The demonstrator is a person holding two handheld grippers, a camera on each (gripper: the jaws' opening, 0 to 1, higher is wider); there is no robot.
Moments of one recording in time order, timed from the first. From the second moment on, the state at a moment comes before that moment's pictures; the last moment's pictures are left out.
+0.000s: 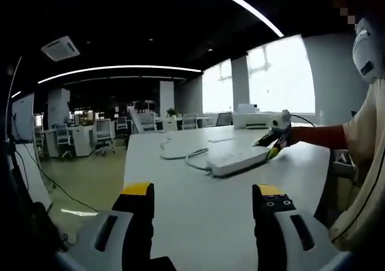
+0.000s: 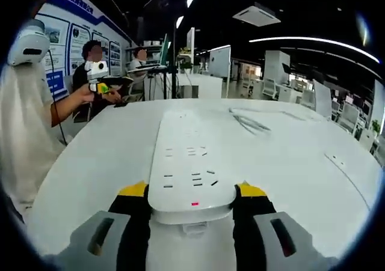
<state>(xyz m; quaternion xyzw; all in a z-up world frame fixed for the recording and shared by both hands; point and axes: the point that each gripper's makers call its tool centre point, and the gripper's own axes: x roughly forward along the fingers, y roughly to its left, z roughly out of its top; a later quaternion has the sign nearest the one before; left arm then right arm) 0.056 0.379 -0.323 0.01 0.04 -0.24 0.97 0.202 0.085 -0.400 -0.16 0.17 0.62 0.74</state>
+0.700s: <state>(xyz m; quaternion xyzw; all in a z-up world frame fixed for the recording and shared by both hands) 0.059 0.351 -0.310 0.00 0.04 -0.25 0.97 0.197 0.086 -0.398 -0.14 0.20 0.61 0.75</state>
